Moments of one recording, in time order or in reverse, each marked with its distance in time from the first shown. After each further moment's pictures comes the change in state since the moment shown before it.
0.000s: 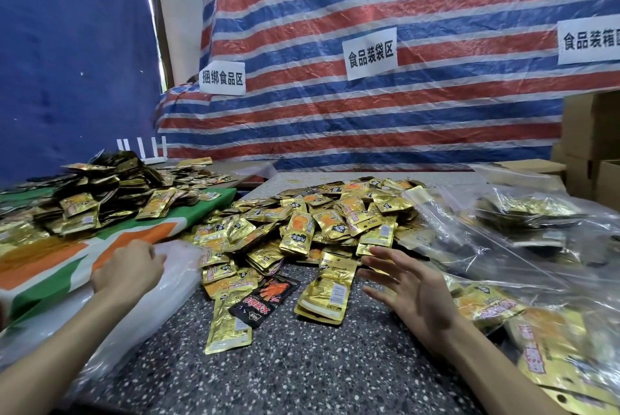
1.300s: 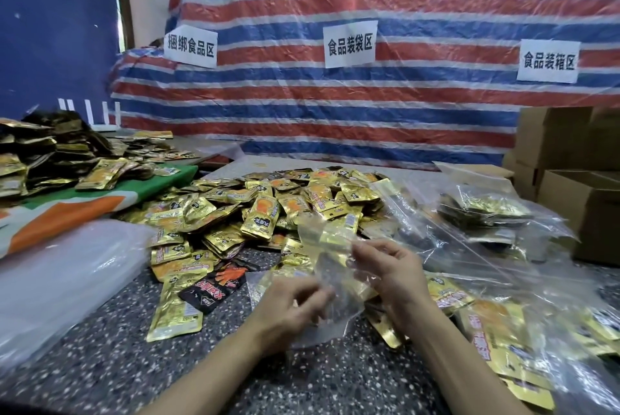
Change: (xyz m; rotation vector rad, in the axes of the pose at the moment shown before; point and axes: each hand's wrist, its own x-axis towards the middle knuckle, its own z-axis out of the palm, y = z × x) left_hand -0.175 0.144 0.080 -1.031 -0.622 0.949; right_hand -0.007 -0.018 -0.004 -0.280 0.201 -0.087
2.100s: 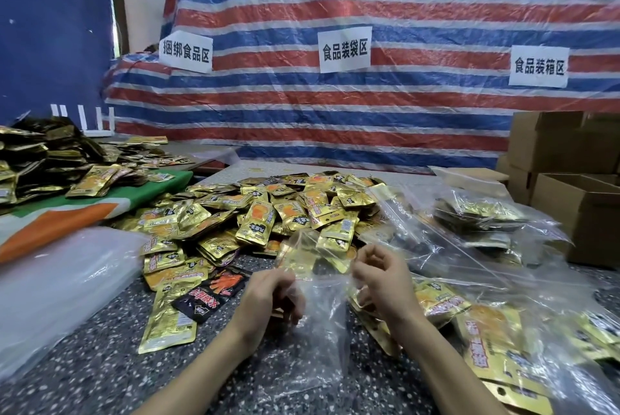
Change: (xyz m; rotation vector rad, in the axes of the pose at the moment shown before) left_hand 0.006 -0.008 -0.010 -0.500 0.217 -0.255; right_hand -0.005 0.005 0.006 -0.242 0.021 -0.127
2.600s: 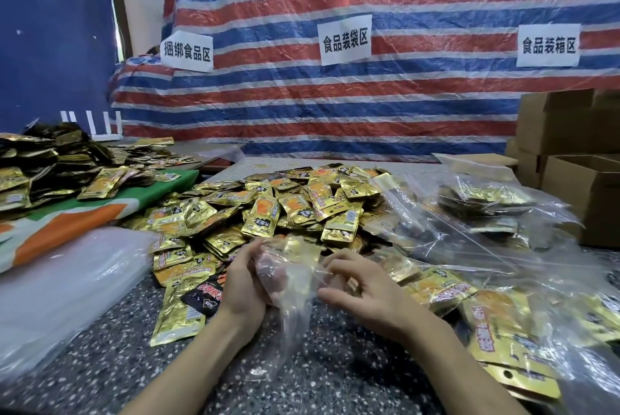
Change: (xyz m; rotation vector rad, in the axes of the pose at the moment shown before) left_hand 0.011 0.007 -0.012 -0.418 0.330 -0.137; right_hand -0.012 -0.002 0.000 -0.661 -0.513 -0.254
